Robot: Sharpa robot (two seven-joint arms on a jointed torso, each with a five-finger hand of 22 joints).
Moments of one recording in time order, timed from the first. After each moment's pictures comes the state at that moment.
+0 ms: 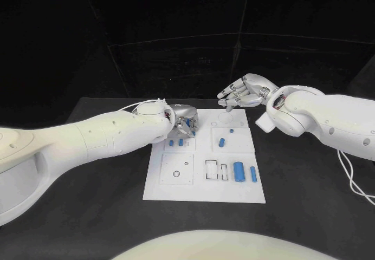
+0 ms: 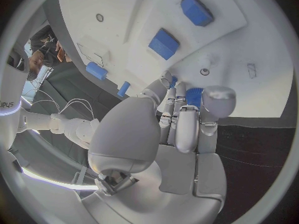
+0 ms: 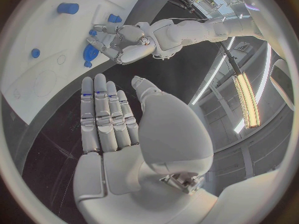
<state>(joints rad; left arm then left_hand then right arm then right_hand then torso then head) 1.22 -0.45 -0.14 1.07 -1.42 -0.08 -0.01 1.35 -0.03 0.21 -0.12 0.05 1.00 0.14 0.15 0.07 1.03 0.09 0.26 0.06 1.46 -0.01 1.37 1.14 0.13 1.45 0.08 1.00 0.93 1.32 -0.71 -0.08 1.34 -0.73 -0.19 0.09 1.37 -0.10 0.18 0.15 0.33 0.95 0.20 0.10 0.07 1.20 0.13 0.11 0.11 1.29 0.08 0.09 0.31 0.17 0.94 0.18 0.44 0.32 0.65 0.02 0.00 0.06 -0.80</state>
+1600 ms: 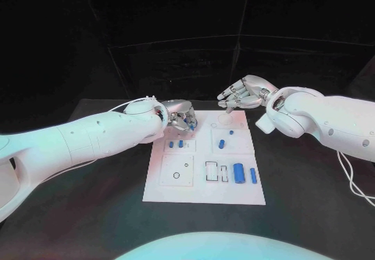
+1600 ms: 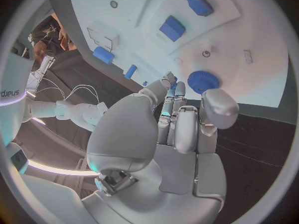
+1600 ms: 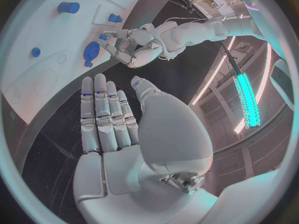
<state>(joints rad) 1.21 -0.55 -0.07 1.18 -1.37 -0.14 0.02 1.34 0.00 0.40 -0.19 0.05 1.12 0.13 0.16 0.08 1.17 0.06 0.21 0.07 1.47 -0.02 1.38 1.14 0.12 1.46 0.07 1.07 1.02 1.32 -0.72 -0.08 1.34 -0.73 -0.19 0.09 1.37 -0.10 0.18 0.15 0.33 0.95 0.20 0.10 0.07 1.20 0.13 0.11 0.11 1.29 0.08 0.09 0.31 0.17 0.94 0.18 0.44 0.32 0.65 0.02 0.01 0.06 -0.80</state>
